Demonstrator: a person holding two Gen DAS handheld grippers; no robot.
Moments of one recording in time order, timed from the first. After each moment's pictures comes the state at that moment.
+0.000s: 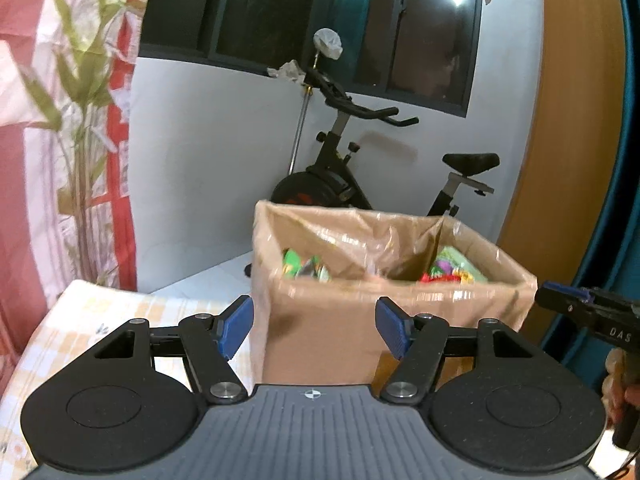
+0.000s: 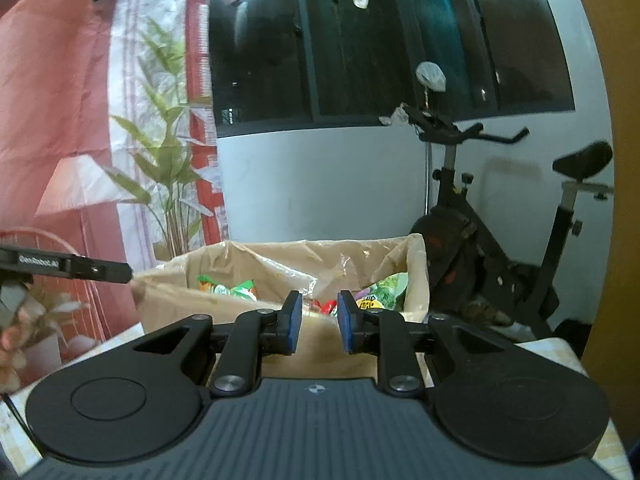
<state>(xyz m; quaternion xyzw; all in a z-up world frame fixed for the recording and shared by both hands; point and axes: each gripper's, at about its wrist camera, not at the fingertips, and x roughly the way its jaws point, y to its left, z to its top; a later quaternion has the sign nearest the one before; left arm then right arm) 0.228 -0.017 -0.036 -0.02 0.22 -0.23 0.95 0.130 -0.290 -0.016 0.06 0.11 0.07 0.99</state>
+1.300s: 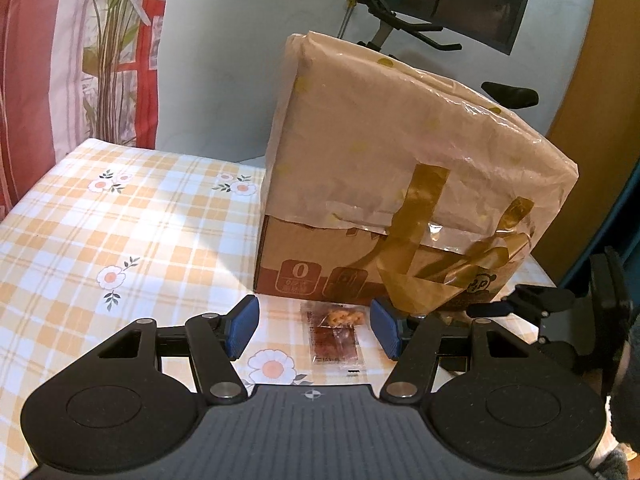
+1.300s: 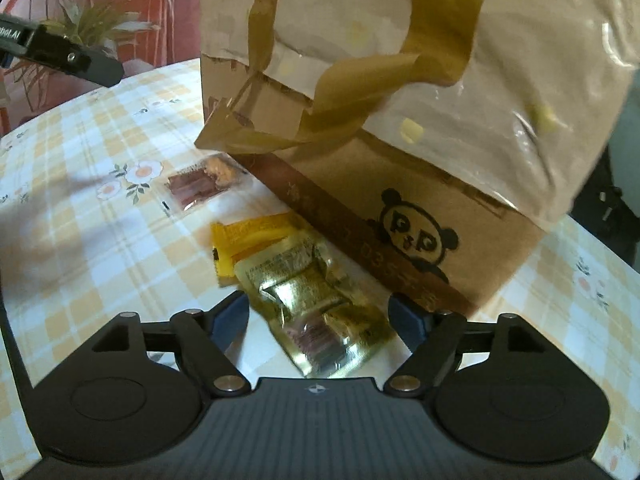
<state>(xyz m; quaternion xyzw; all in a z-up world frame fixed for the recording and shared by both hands) 0.208 -0.017 -0.130 -0.05 0.35 -0.19 0.92 0.185 -0.261 -0.174 -0.13 0.36 0.23 0.89</state>
